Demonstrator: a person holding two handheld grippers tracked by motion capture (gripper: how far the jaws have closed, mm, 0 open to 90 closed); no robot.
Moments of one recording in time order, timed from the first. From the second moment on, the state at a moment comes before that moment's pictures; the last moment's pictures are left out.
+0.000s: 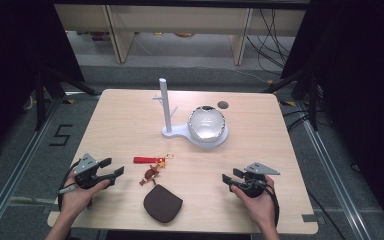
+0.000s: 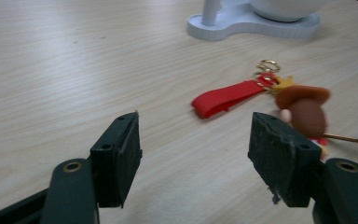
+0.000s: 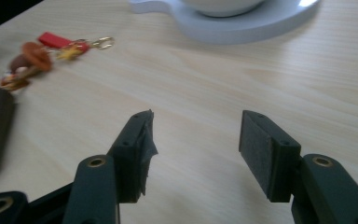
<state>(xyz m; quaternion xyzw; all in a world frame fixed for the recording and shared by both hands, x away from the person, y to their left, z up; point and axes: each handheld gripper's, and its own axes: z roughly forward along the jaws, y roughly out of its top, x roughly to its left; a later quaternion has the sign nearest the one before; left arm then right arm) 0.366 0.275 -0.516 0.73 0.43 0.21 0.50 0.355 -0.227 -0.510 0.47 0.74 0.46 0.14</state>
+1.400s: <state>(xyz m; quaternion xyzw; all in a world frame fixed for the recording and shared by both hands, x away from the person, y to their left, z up) 0.298 0.202 -0.505 0.85 0.31 -0.04 0.42 0.351 -0.096 -0.497 0.38 0.84 0.36 -0.14</state>
